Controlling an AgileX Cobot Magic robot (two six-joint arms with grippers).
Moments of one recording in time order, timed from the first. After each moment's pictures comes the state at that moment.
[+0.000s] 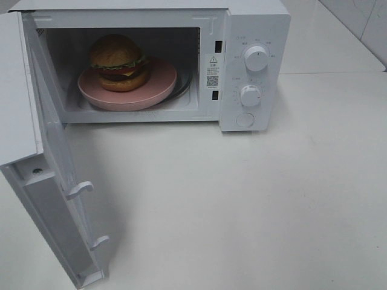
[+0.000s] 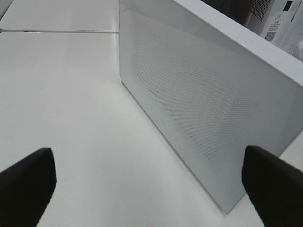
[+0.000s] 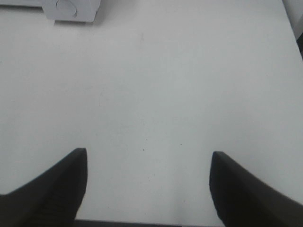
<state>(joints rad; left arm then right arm) 0.05 -0.01 -0.50 -0.22 1.04 0.13 0.14 0.19 -0.51 -0.14 1.02 0.13</state>
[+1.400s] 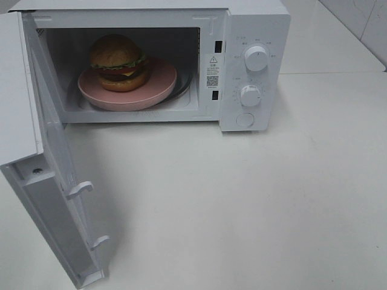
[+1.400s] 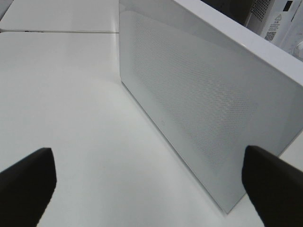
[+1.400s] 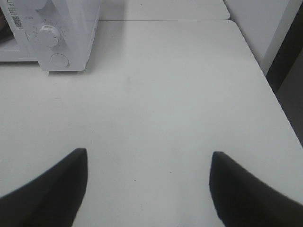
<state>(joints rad) 0.05 -0.01 -0.50 -0.22 1.04 0.13 0.07 0.00 -0.50 -0.14 1.02 0.12</state>
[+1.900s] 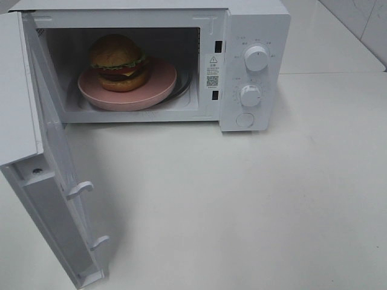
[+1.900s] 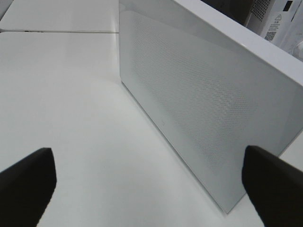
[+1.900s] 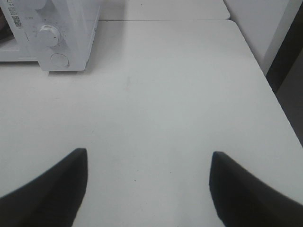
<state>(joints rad) 0.05 -0.01 -0.50 -0.22 1.04 0.13 0.07 0.00 -0.50 -0.14 1.02 0.12</state>
